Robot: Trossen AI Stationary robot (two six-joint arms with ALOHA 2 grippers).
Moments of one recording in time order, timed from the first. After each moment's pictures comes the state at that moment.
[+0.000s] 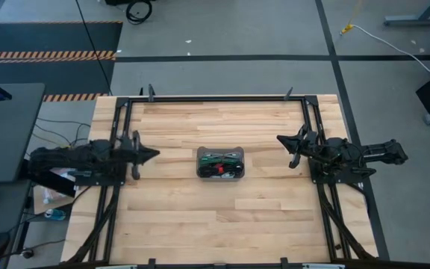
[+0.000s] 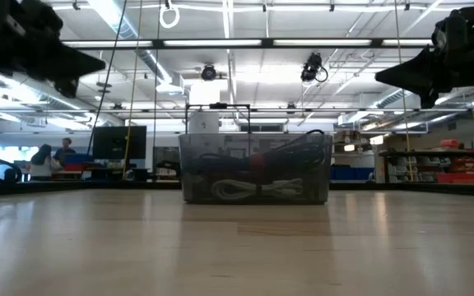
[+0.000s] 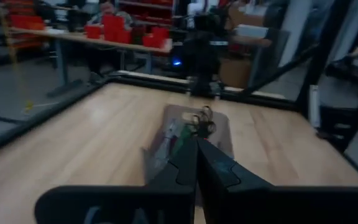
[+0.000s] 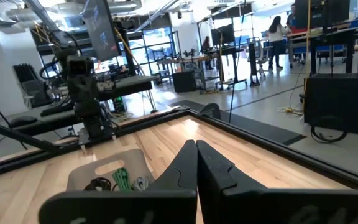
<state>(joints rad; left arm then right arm) -0.05 0.05 0.15 -0.15 -0.21 -0.13 0.09 0.02 0.01 0.10 0.52 0.14</state>
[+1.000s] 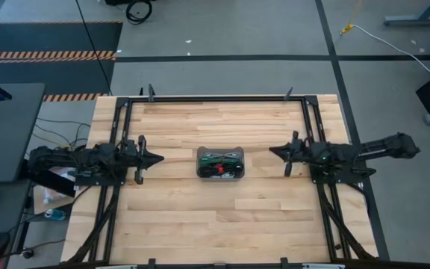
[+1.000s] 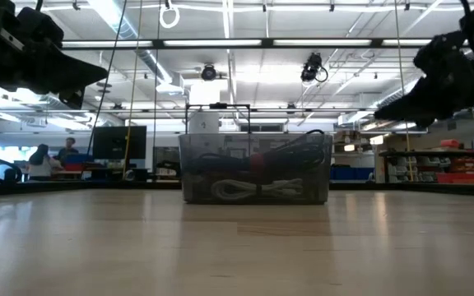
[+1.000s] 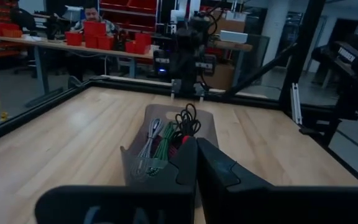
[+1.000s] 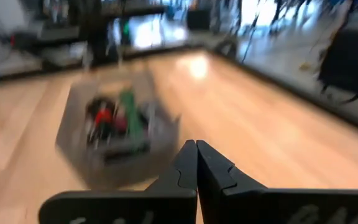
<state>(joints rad) -0.07 0.07 0.01 0.05 -0.15 -0.12 0.09 0.29 0.01 0.06 0.41 0.16</state>
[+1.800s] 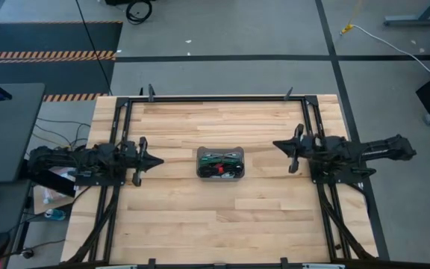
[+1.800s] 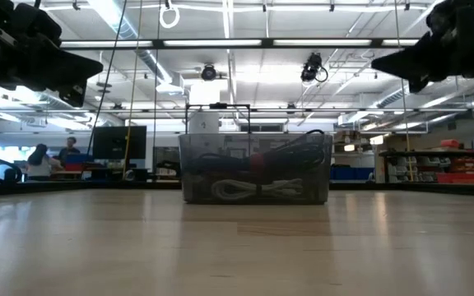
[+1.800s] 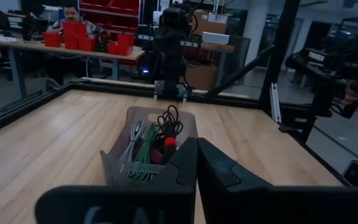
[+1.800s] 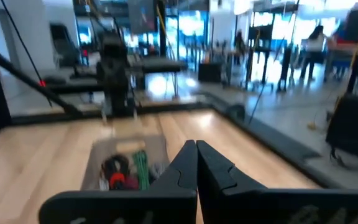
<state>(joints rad) -0.07 0.07 0.01 0.07 -0.07 -0.13 0.09 0.20 0.08 0.16 0.37 -0.02</state>
